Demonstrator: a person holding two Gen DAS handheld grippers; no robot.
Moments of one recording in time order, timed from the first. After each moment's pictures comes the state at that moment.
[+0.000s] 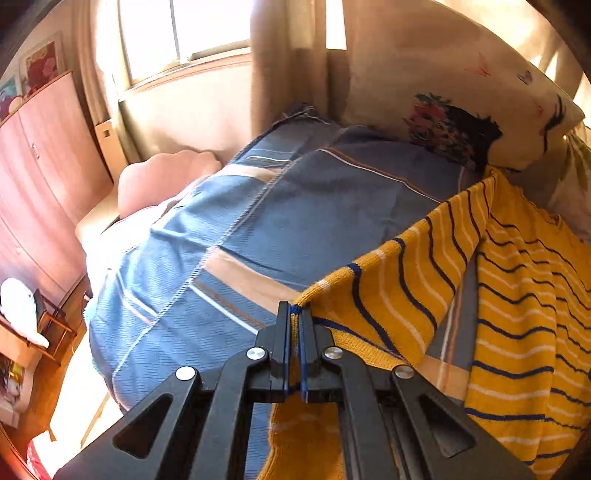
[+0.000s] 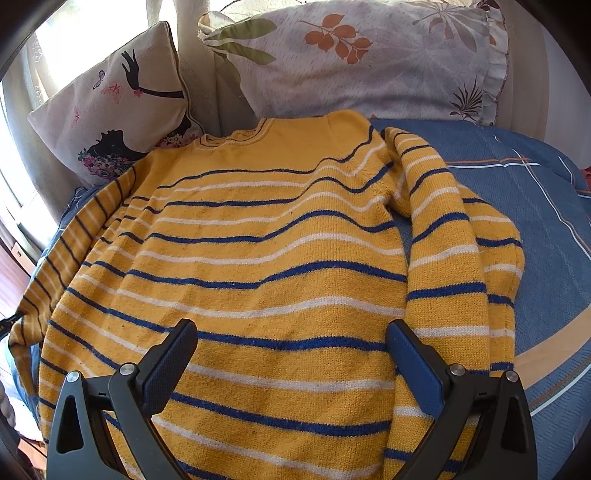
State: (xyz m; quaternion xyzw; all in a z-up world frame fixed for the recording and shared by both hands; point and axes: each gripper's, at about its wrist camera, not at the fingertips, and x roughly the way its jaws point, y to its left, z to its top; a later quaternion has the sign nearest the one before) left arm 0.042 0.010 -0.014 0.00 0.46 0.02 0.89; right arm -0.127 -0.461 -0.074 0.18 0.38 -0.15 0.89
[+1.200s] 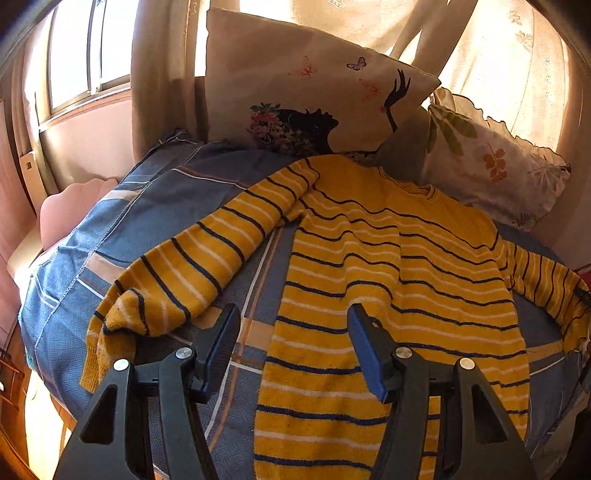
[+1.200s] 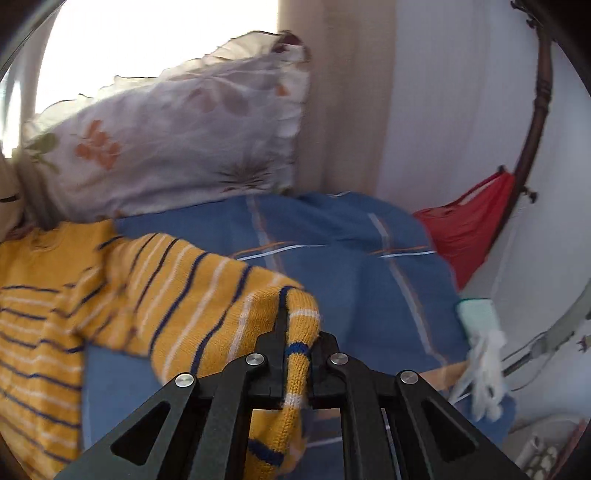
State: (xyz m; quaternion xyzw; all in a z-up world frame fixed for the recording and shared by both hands) left arm -0.031 -0.102 0.012 0.01 0.41 -0.18 0.89; right arm -0.215 -0.671 -0.015 0.09 0.35 -0.42 0.83
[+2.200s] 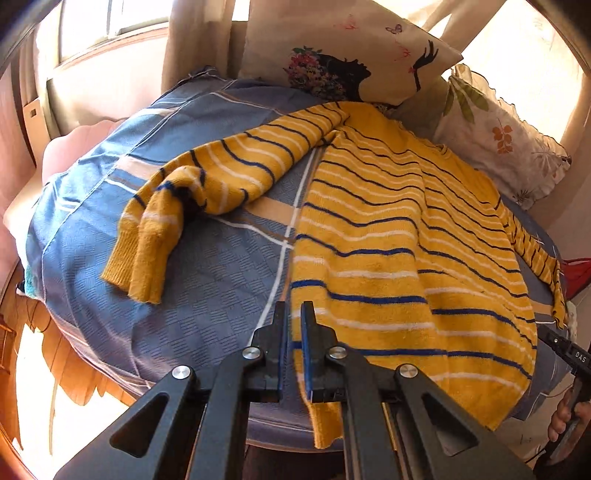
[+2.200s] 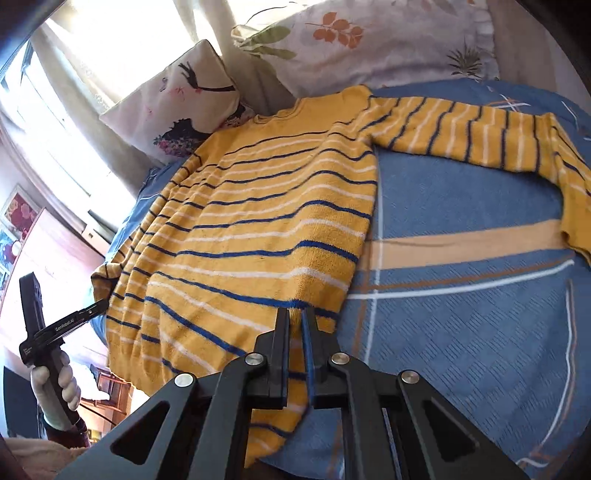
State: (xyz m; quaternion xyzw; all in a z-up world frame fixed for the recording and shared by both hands) left arm -0.074 -0.030 -0.029 -0.02 0.48 -0.16 0.86; right arm -0.257 -0.476 -0.068 0.25 0.40 -0.02 0.88
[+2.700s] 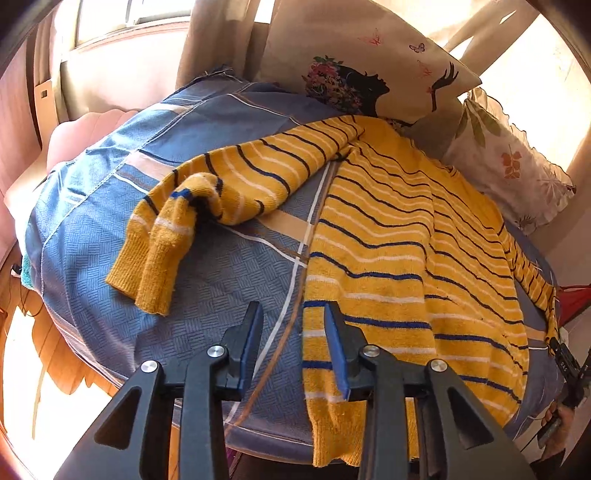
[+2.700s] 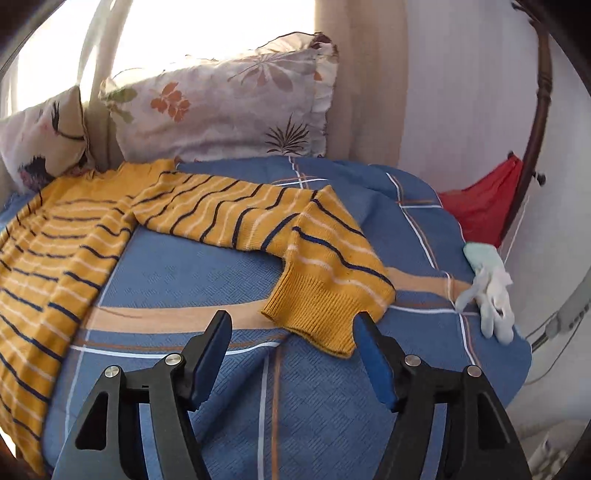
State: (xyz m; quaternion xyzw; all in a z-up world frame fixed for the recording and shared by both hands) left arm -0.059 -0.033 -0.029 -0.05 0.47 -0.16 0.86; right arm -0.302 -0.592 -0.055 0.05 0.35 -0.30 0.89
